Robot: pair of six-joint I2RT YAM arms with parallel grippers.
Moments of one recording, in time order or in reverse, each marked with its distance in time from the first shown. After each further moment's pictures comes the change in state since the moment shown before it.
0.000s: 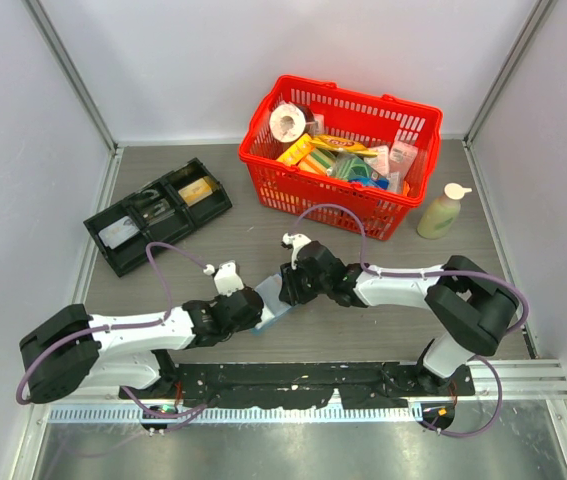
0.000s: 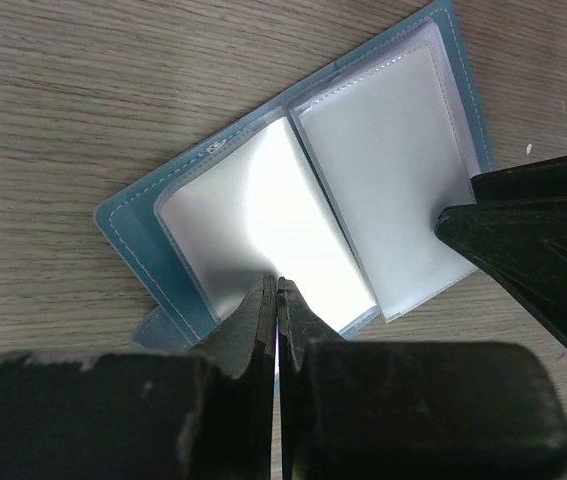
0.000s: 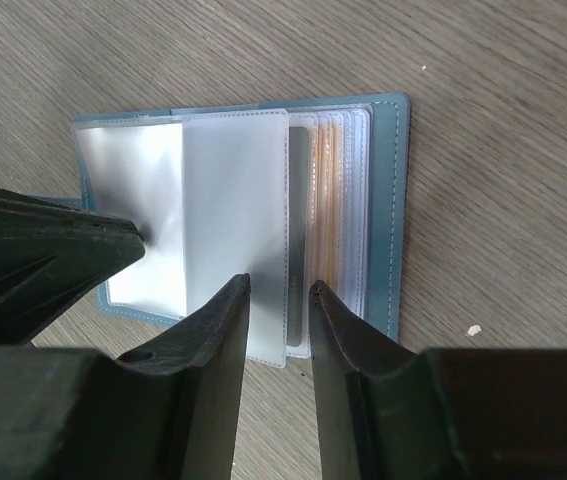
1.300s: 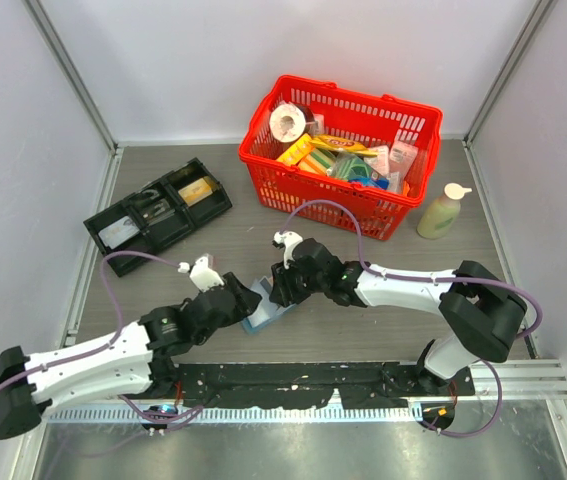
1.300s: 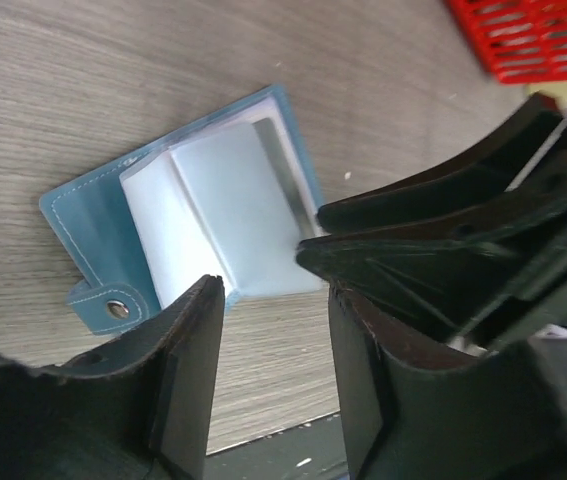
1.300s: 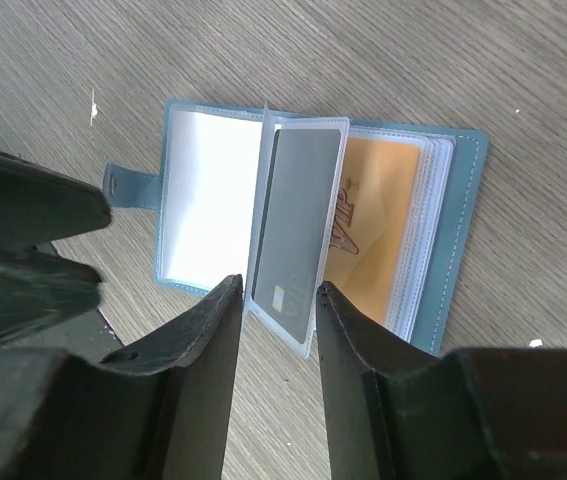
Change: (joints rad) left arm 0.000 -0.366 -0.006 -0.103 -0.012 -0.049; right arm 0.043 -0.053 0.061 -0.061 -0.051 -0.019
